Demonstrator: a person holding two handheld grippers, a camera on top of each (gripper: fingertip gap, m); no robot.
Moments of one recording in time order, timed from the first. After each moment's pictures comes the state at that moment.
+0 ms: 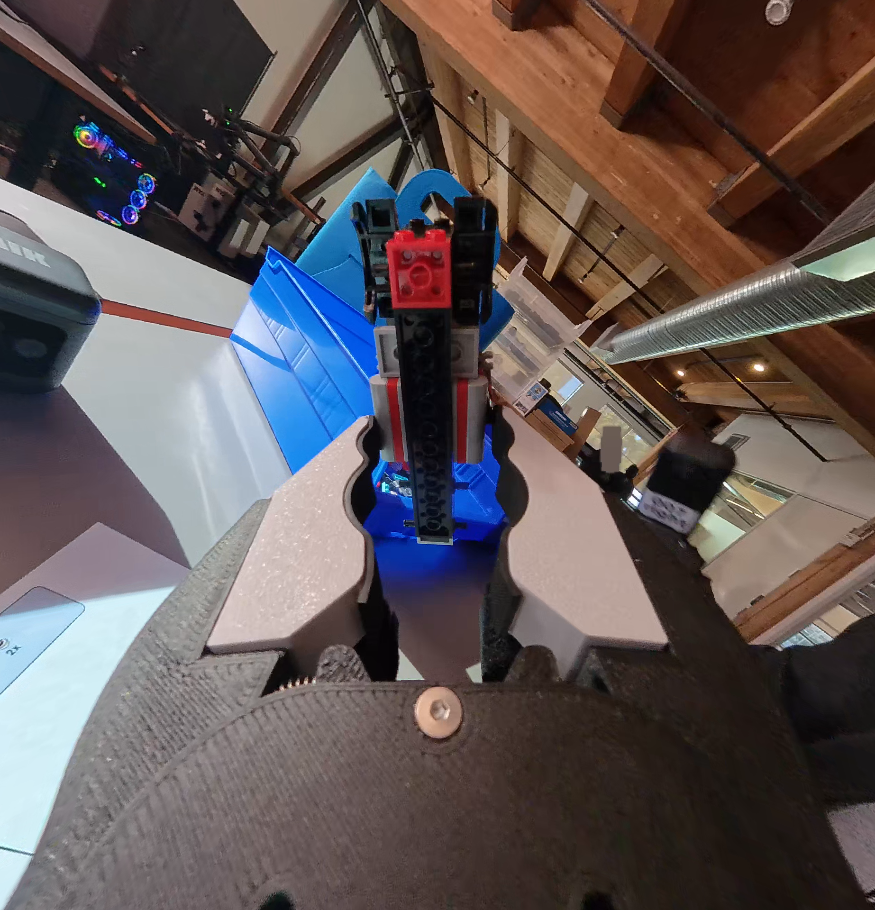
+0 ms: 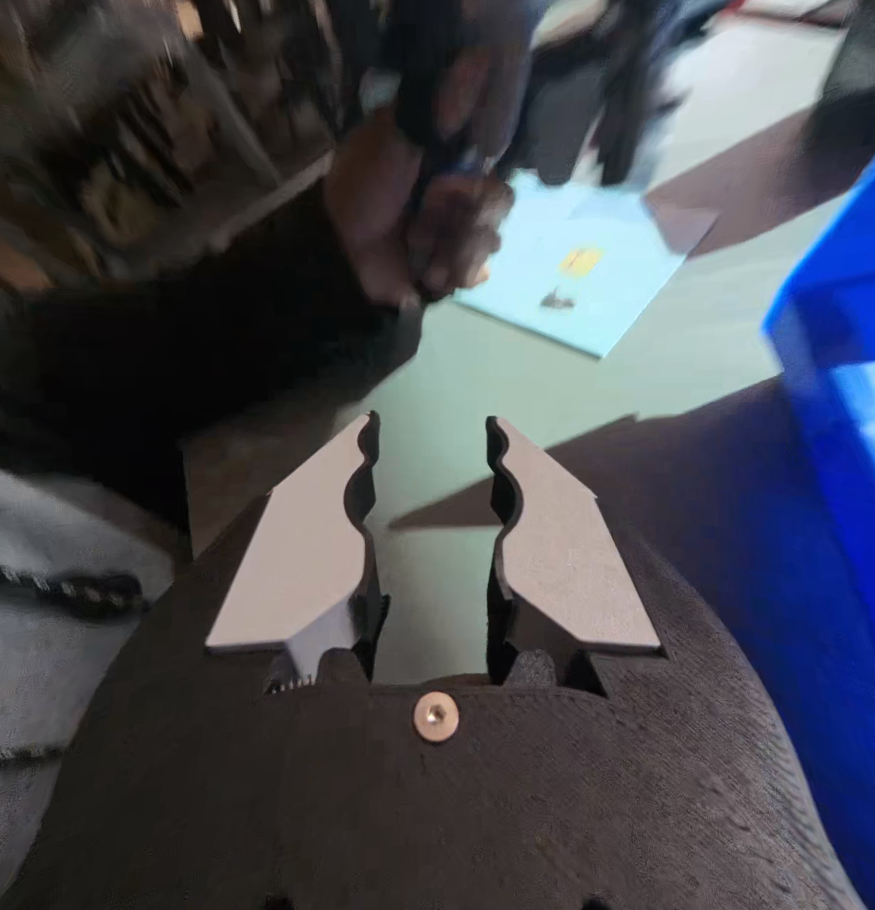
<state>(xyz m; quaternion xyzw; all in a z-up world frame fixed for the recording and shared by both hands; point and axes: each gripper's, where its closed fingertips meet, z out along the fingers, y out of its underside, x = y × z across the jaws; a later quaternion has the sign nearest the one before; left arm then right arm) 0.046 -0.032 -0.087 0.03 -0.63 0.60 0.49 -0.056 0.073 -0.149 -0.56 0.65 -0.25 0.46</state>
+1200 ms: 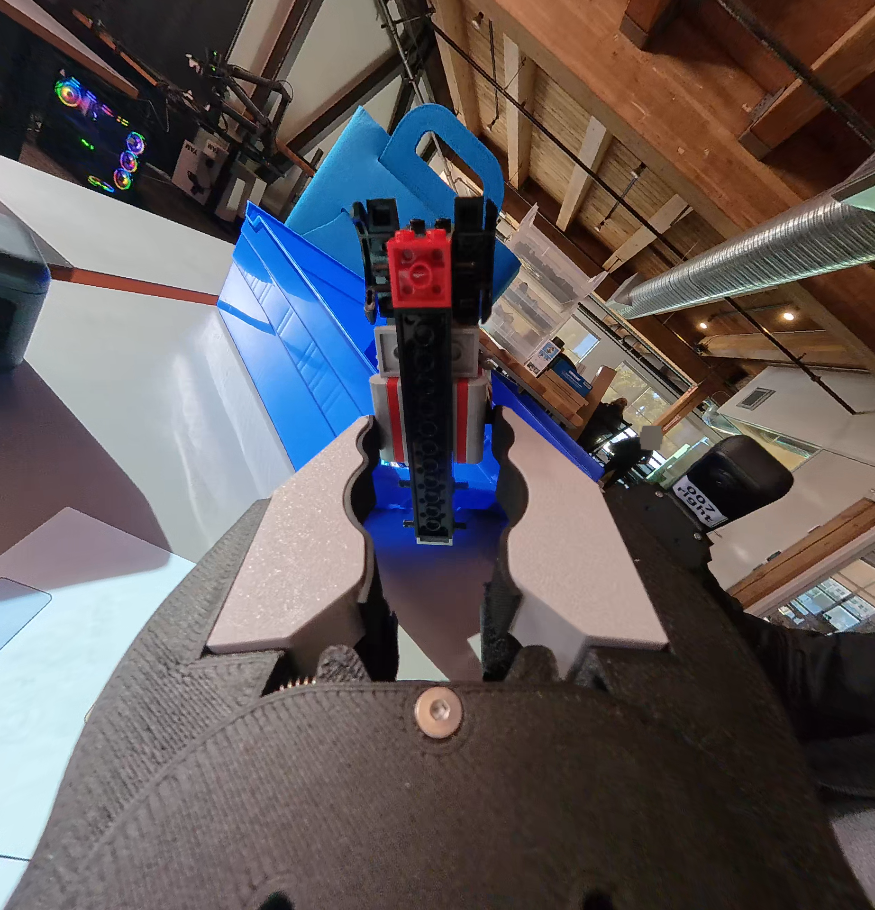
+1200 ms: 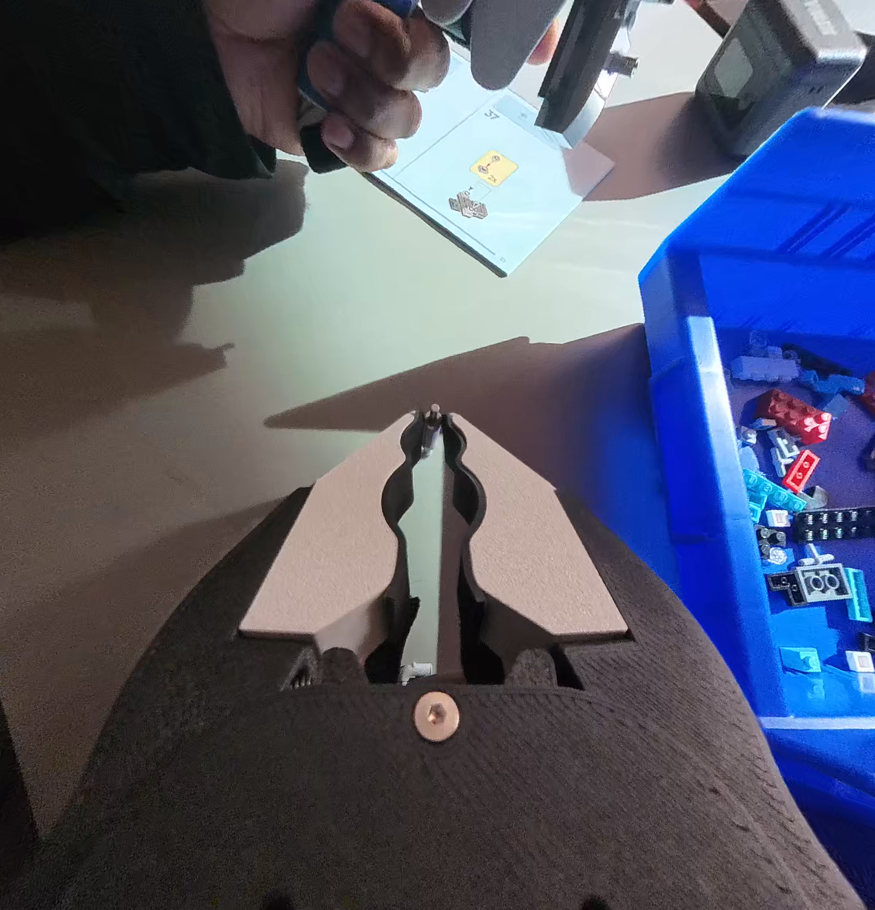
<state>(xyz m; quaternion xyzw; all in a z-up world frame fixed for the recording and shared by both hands) 0.027 -0.027 -0.095 0.00 -0.66 0.58 0.47 -0.092 0.045 -0.181 -0.65 0.63 -0.33 0.26</state>
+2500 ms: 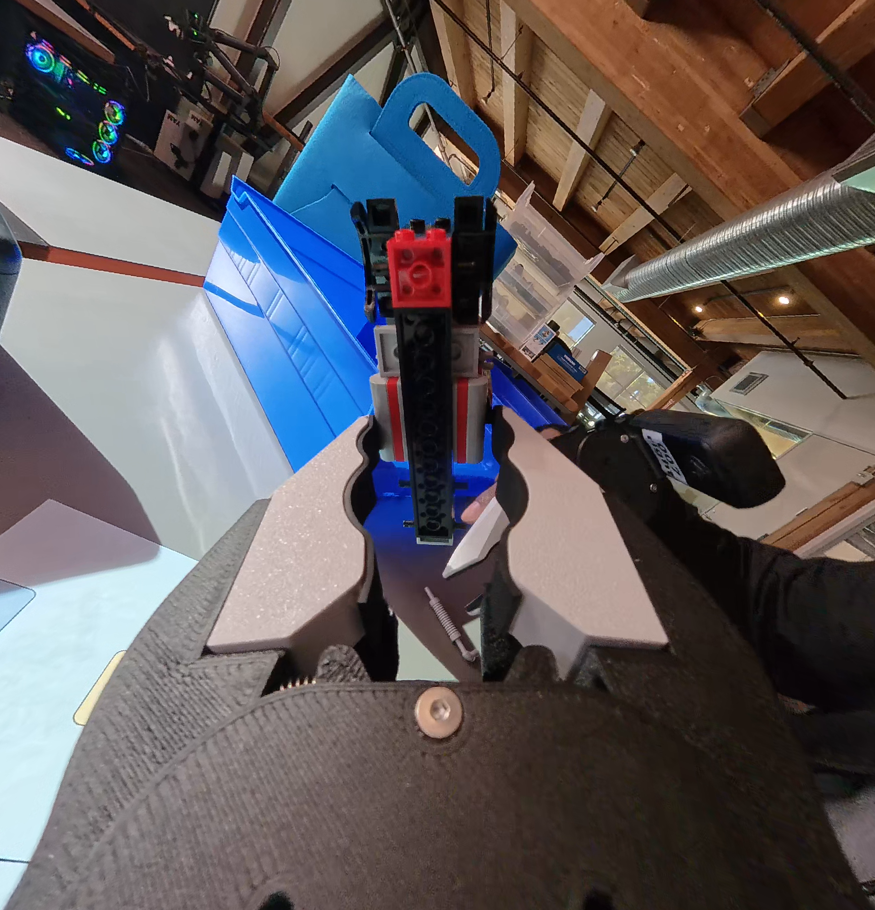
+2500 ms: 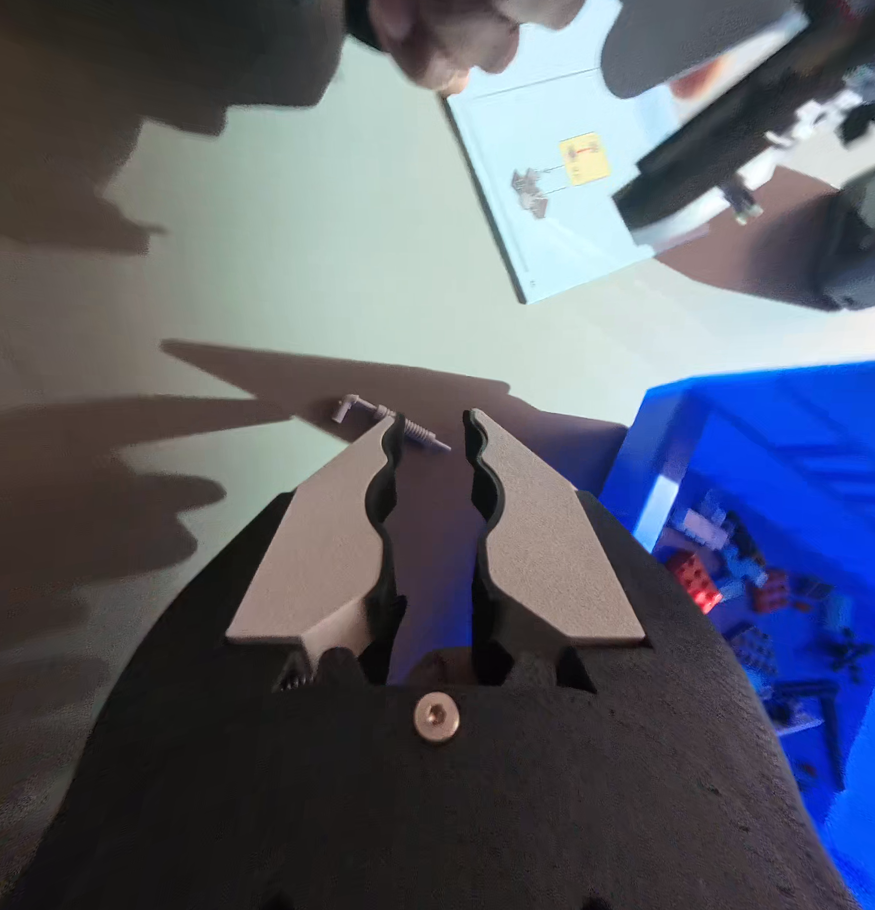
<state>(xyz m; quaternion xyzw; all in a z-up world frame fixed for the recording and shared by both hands) 0.022 -0.025 -0.098 -0.02 -0.67 0.56 0.48 -0.061 0.022 -0.199 -0.82 0.48 -0.26 0.16</state>
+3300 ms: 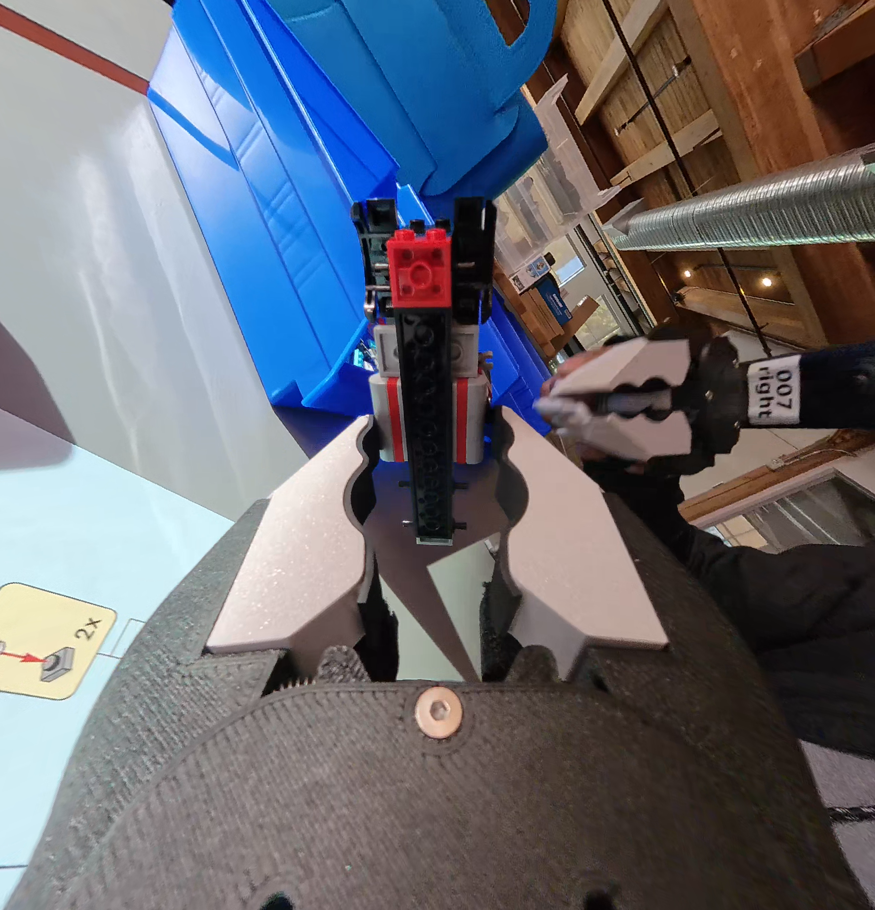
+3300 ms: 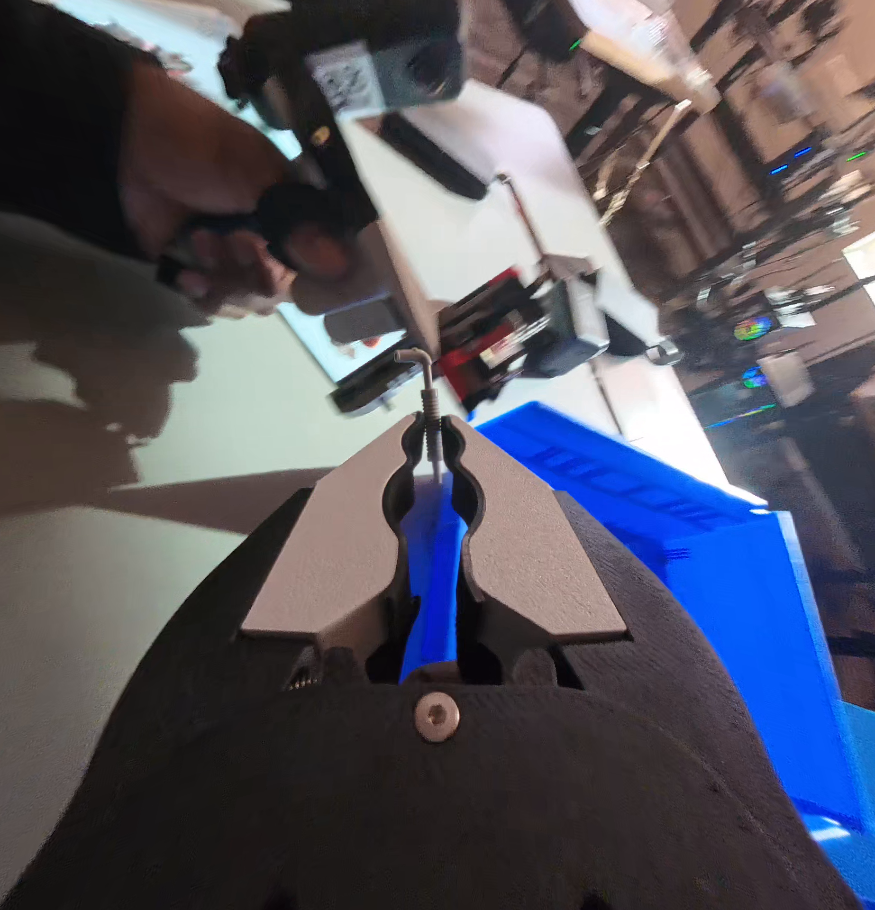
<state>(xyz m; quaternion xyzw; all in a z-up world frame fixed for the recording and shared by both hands) -0.007 -0.020 -0.130 0.00 -0.72 0.44 0.53 -0.045 -0.003 -0.098 -0.71 0.49 -0.46 0.18</state>
